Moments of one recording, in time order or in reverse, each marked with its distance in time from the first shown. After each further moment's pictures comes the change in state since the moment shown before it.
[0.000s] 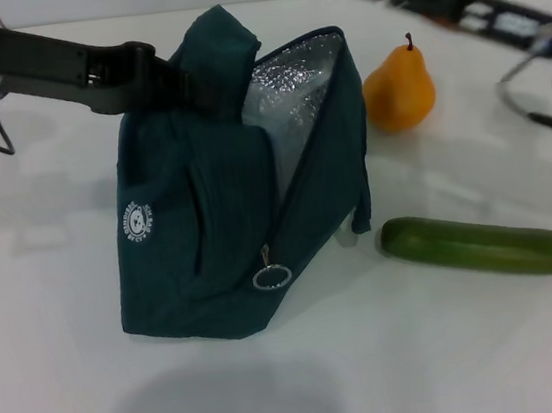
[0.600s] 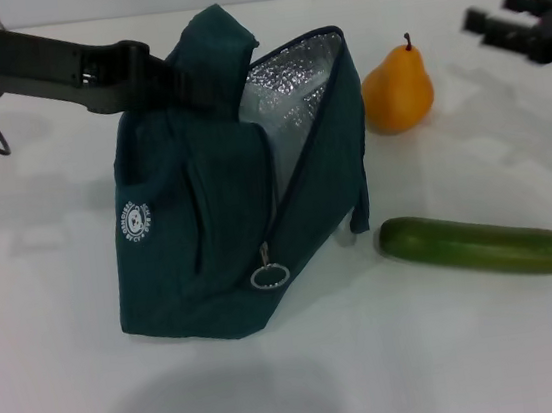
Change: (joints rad) left arm 0.009 0.006 0.001 0.000 -0.017 0.002 0.003; right arm -0.116 -0.075 0.109 -0.034 -0.130 0.259 -0.425
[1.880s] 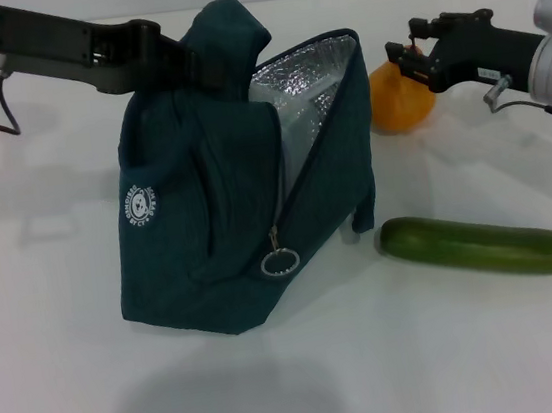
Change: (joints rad) left arm -0.031 -0.001 -0.001 0.000 0.000 -0.012 0.000; right arm 0.172 0.115 -0.019 0.012 -0.167 0.345 -0.245
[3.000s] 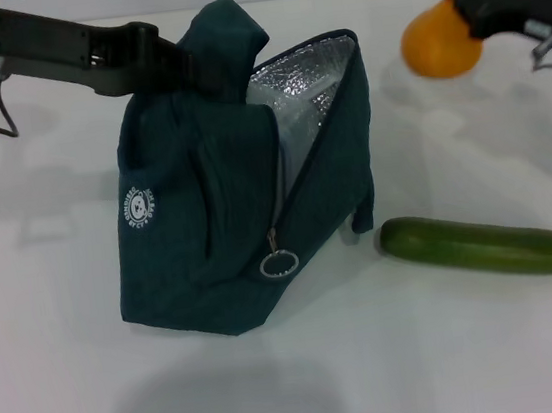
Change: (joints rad) left arm 0.004 0.001 0.000 0.000 0.003 0.000 0.000; right arm -0.121 -0.006 0.129 -0.149 0.014 -0.095 0.052
